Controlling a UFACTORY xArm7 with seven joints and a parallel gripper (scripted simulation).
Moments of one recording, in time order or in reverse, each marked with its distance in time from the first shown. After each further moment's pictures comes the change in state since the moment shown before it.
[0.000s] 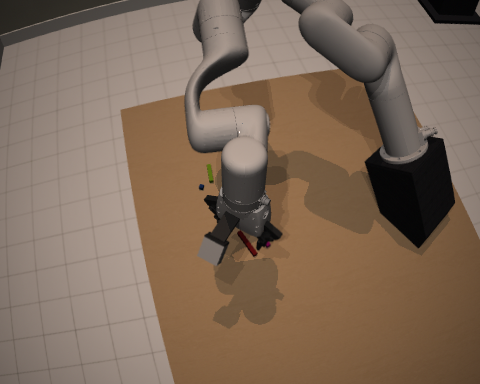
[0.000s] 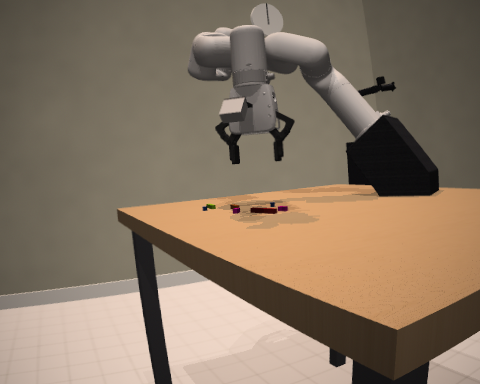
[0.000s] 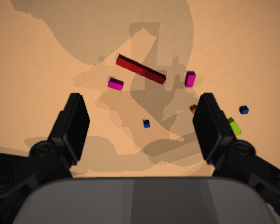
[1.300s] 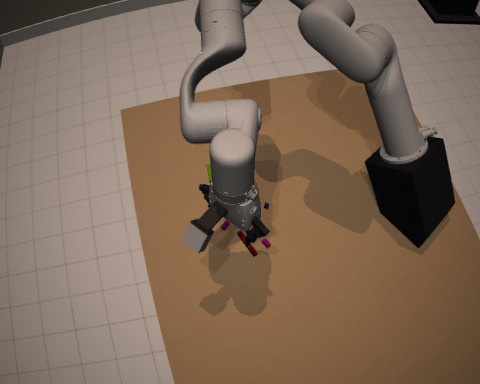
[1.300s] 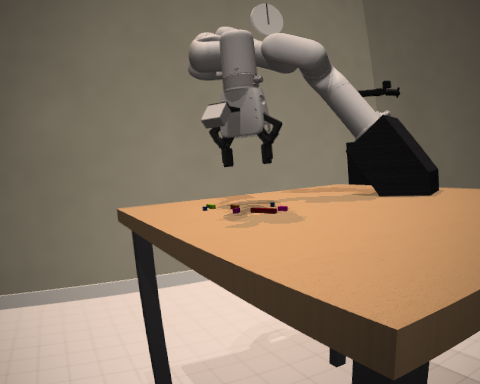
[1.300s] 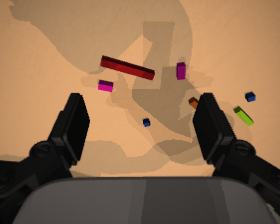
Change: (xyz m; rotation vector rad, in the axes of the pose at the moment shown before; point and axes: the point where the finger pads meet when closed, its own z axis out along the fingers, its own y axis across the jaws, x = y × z) arm -0.008 0.023 0.004 0.012 -0.004 0.162
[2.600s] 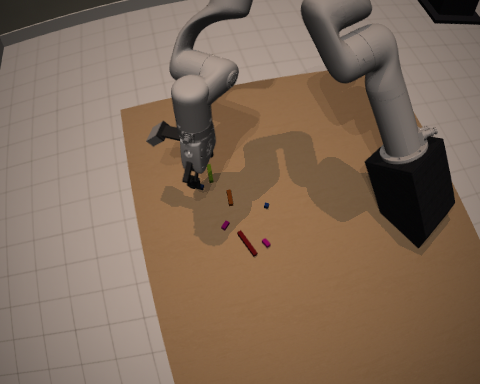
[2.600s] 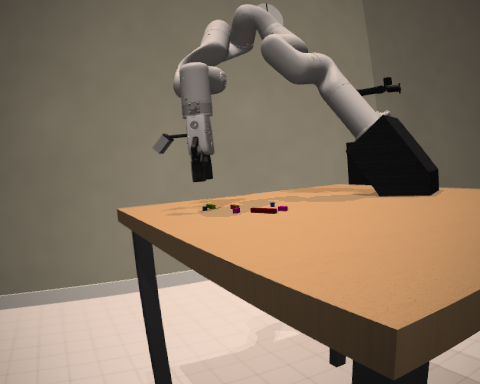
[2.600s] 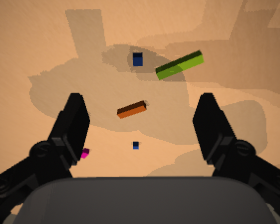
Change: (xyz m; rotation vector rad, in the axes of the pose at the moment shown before) arm -0.077 0.166 0.029 -0.004 -0.012 1.174
